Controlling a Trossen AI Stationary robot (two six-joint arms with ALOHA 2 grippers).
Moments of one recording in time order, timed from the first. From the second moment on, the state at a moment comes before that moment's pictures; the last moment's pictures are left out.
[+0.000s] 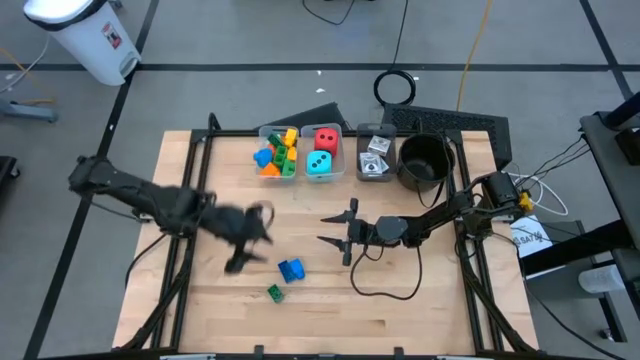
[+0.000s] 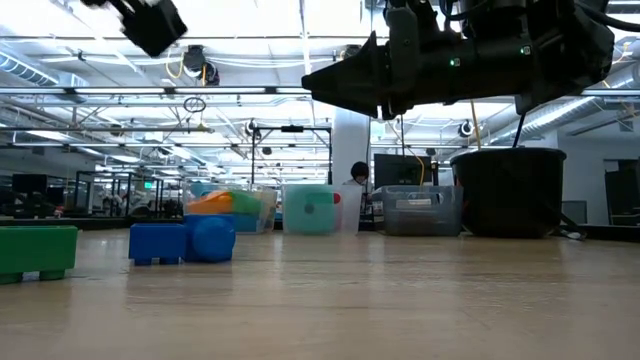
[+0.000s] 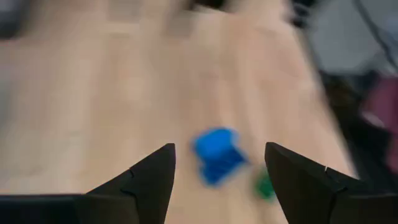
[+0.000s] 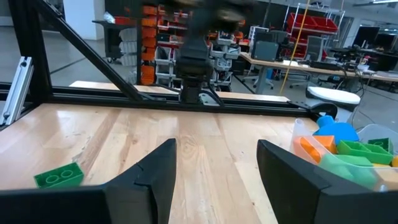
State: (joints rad) left arm -0.17 1.06 0.89 -0.54 0.08 -0.19; right arm 0.22 1.79 0.67 1.11 0.34 -0.09
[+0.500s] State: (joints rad) left arm -0.66 1.39 0.88 -0.47 -0.12 0.03; right arm 0.22 1.79 0.67 1.11 0.34 -0.09
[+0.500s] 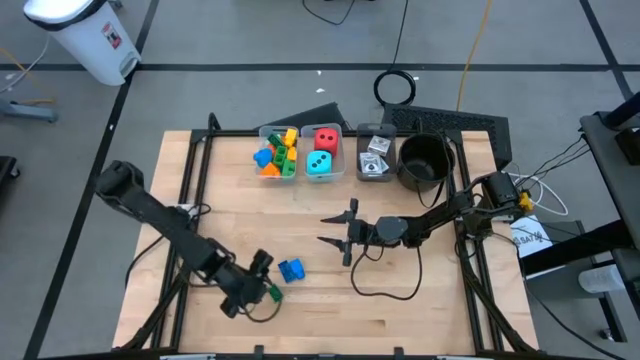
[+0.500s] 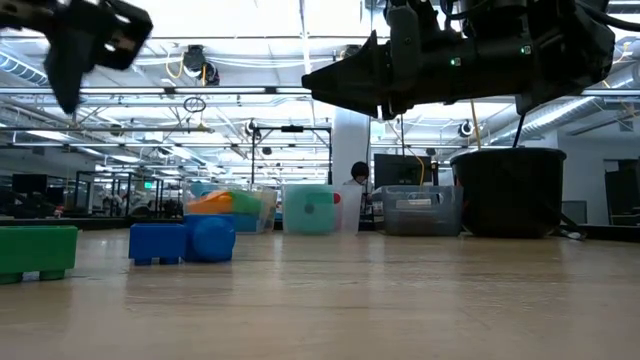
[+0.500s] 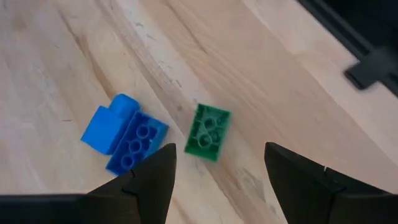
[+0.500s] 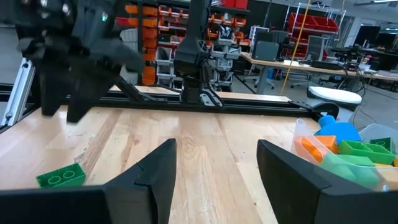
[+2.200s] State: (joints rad) left arm -0.56 1.71 0.89 -0.28 -0.08 -0.03; right arm 0.22 1.79 0.67 1.11 0.34 -0.06
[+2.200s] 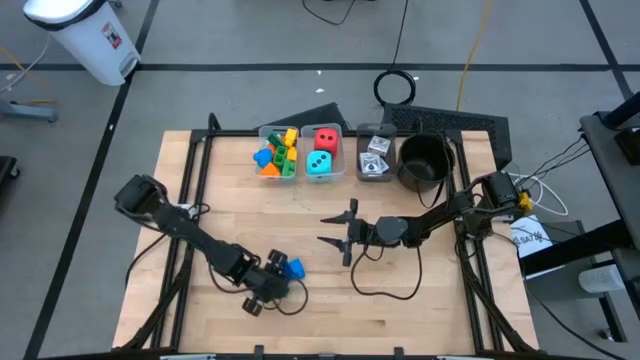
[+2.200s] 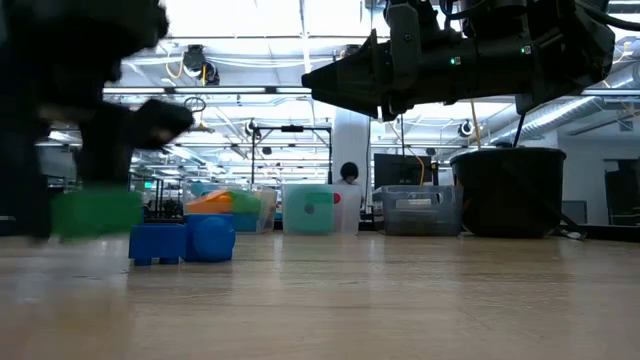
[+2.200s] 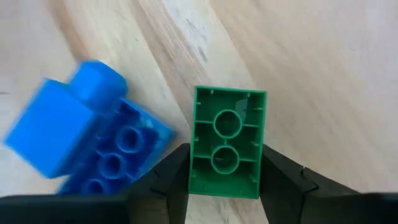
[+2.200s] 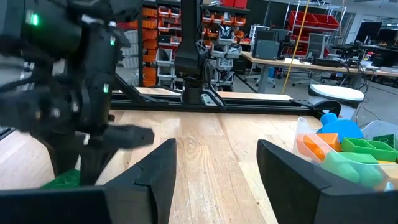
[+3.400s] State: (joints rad) left arm 0.35 1.06 0.88 -0.37 -0.33 -0.07; right arm 0.22 1.79 0.67 1.11 0.34 -0.06
